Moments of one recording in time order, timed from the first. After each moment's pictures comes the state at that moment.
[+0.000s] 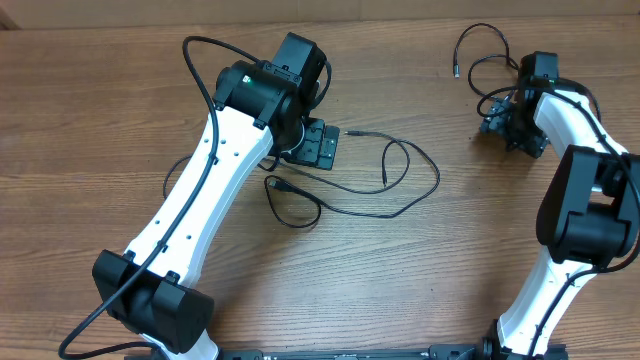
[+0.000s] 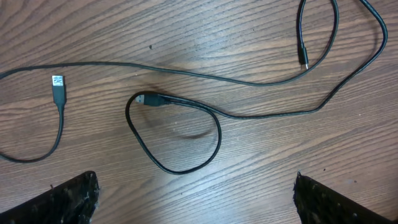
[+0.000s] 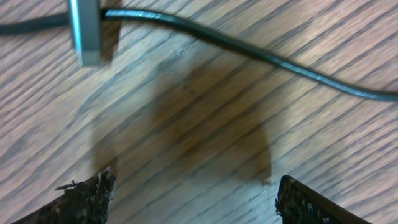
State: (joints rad) left arm -0.48 1.81 1.87 -1.39 0.02 -0.28; right arm -0.19 2.16 1.58 -0.76 0.12 0.38
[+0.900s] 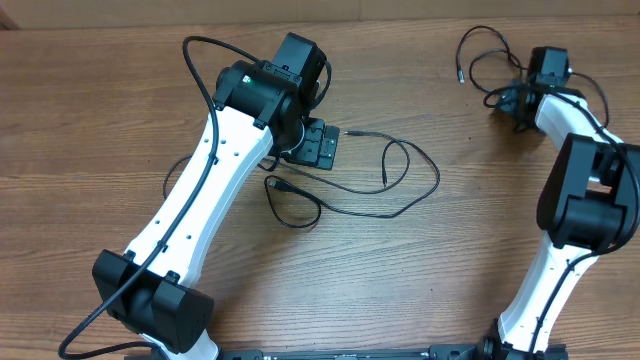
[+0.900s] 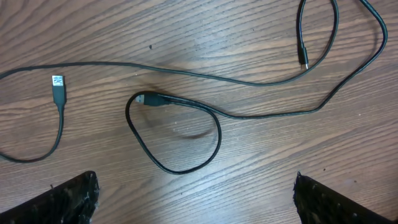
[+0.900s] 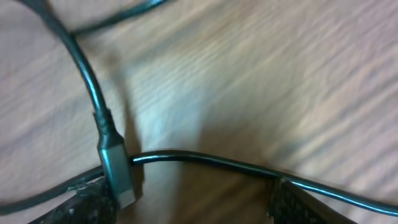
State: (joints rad) left arm -0.48 1.81 1.87 -1.39 0.02 -0.28; right arm -0.23 2.28 1.61 -0.37 0.20 0.36
